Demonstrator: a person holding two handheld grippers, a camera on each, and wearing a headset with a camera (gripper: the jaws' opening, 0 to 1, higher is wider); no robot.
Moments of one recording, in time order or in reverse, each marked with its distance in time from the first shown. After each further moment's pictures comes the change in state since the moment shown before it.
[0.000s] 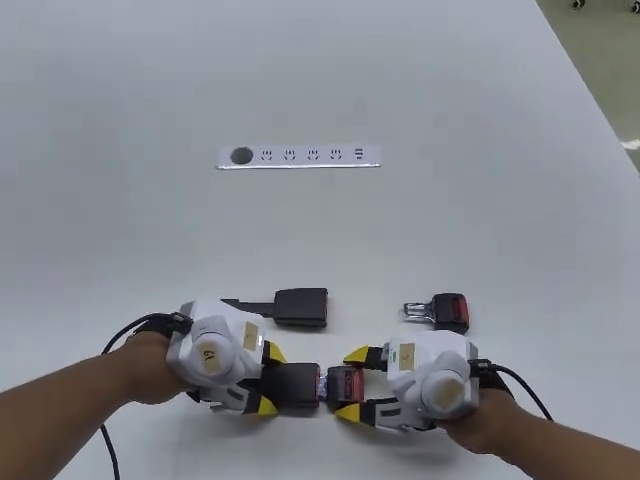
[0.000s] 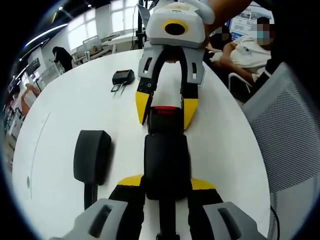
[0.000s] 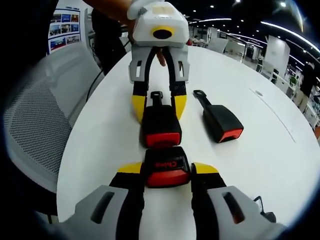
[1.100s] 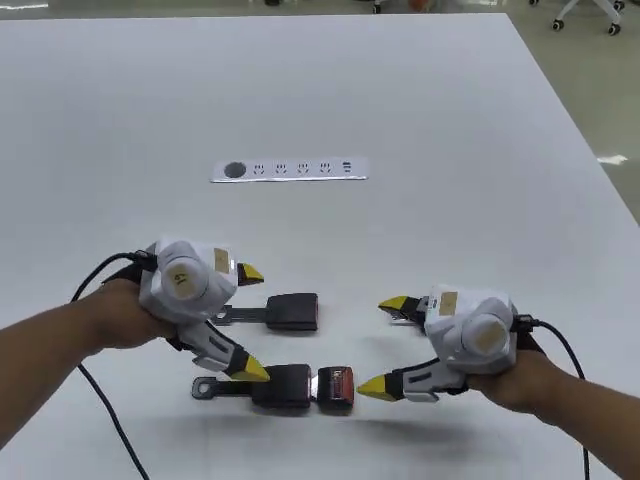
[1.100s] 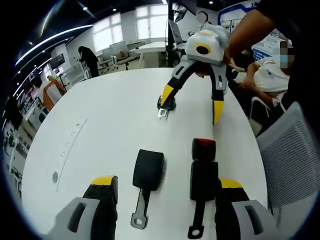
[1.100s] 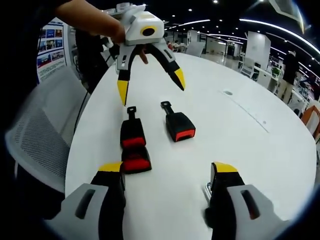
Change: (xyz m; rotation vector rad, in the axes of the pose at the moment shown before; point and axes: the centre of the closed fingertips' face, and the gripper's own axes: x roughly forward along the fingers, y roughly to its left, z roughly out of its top) left arm -0.074 0.064 0.046 -0.114 -0.105 0.170; right arm -0.071 -0.062 -0.005 0.130 -0.075 -0.120
